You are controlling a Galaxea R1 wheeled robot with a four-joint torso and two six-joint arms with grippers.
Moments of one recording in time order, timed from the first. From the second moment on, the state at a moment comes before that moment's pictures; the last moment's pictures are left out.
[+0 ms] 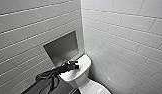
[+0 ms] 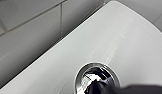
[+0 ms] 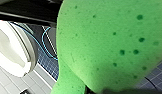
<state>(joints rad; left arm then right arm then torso) 0.33 3.09 -2.65 0.28 0.28 -0.42 -1.61 2.99 -2.61 -0.31 0.18 0.38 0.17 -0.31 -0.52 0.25</state>
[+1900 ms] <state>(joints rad) 0.22 2.47 -1.67 0.14 0.41 -0.50 -1.60 2.99 -2.61 -0.31 0.18 0.38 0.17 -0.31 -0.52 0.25</state>
